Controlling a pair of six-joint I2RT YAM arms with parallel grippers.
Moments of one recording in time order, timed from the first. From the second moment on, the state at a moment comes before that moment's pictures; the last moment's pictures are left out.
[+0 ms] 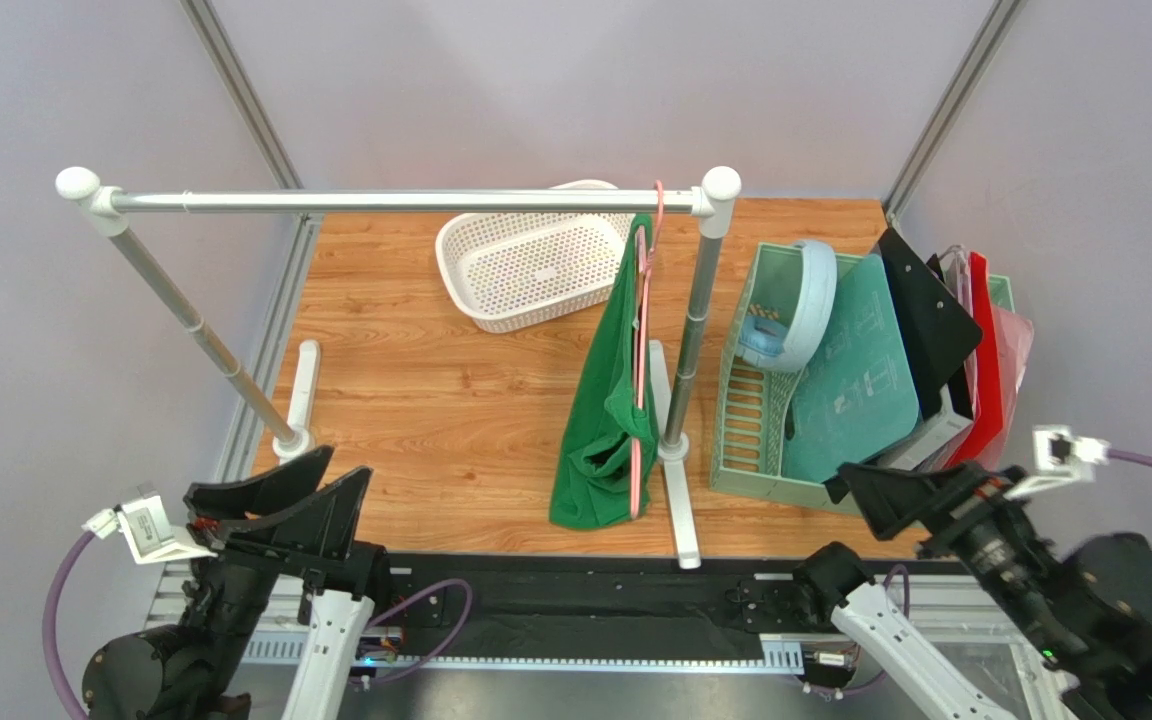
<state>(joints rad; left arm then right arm) -0.13 0.01 1.07 -0.70 0.25 -0.76 0.56 0.28 1.31 -1.23 0.12 0.73</state>
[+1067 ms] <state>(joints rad) -0.13 0.01 1.25 -1.24 0.49 -0.51 0.57 0.50 1.48 -1.30 -0.24 0.49</state>
